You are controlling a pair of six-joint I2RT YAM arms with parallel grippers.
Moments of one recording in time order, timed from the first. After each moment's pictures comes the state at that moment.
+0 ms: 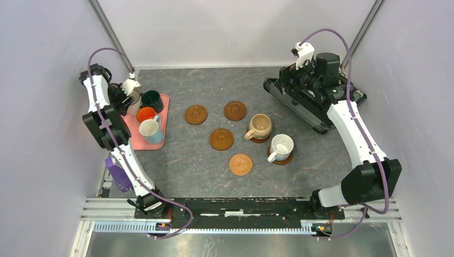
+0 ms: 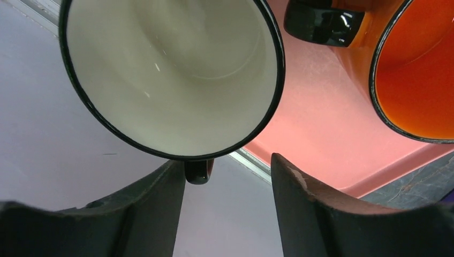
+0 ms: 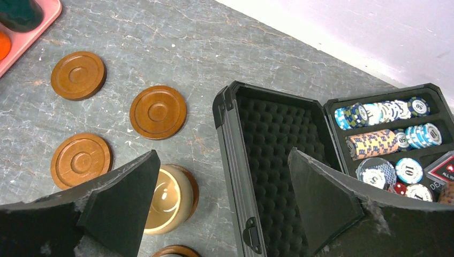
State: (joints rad) left arm 0.48 2.30 2.20 -1.29 0.22 1.35; right arm 0.15 1.42 1.39 -0.37 -0.36 -0.15
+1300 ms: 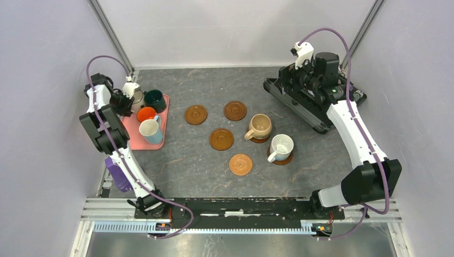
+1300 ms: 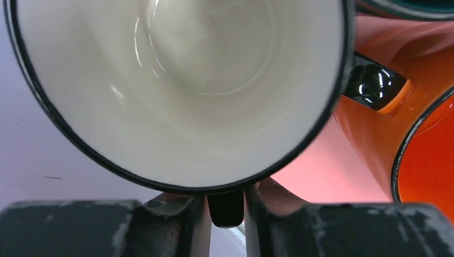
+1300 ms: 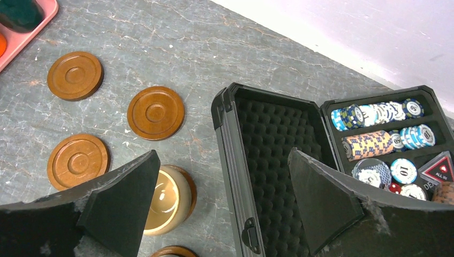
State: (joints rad) left arm 0.50 2.21 1.88 -0.96 0.34 1.12; right arm 0.16 1.43 1.40 -0.38 -0.35 -0.16
